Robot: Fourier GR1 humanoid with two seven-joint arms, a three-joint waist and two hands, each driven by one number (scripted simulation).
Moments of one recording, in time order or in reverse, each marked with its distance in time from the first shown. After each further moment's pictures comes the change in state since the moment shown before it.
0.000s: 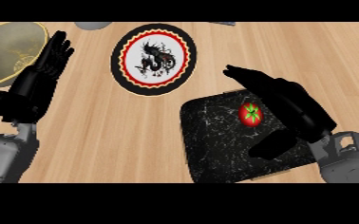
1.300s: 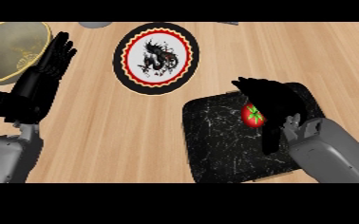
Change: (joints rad) left arm 0.009 -0.083 0.074 -0.011 -0.075 -0.084 0.020; right arm -0.072 0.121 0.026 0.168 0.233 0.462 0.380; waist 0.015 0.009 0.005
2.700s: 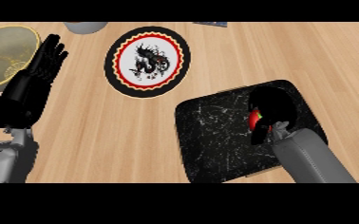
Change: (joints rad) left arm 0.035 -0.064 0.095 -0.054 -0.080 -0.051 0.058; right arm 0.158 0.208 -0.166 0.240 0.436 -0.287 -0.053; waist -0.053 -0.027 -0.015
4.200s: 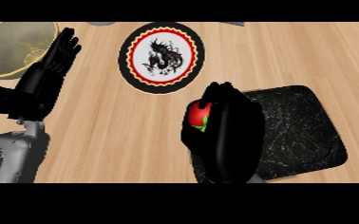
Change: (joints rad) left arm -0.064 -0.031 -0.031 0.022 -0.014 -0.027 0.000; right arm -0.112 0.316 0.284 -0.452 0.539 -0.272 0.601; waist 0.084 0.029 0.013
